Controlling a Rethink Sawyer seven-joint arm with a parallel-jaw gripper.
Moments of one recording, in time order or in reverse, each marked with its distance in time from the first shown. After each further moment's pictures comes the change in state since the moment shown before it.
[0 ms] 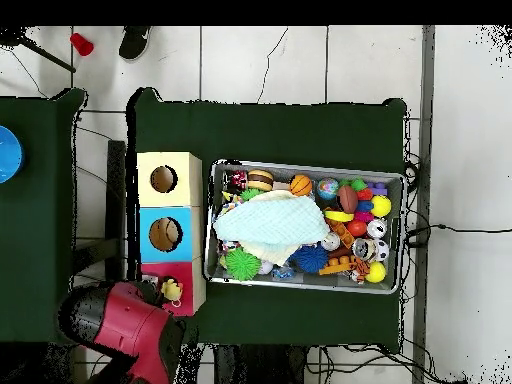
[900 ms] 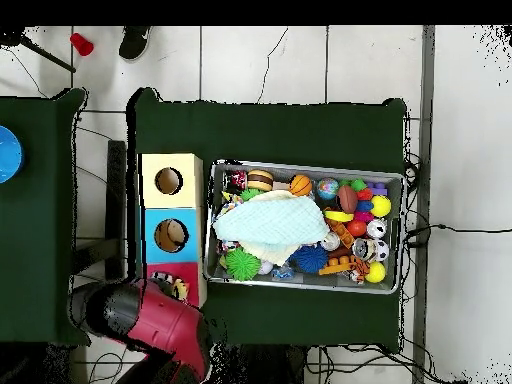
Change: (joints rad) arm -0.217 -0.115 0.221 0.134 -0.023 -0.122 -0.009
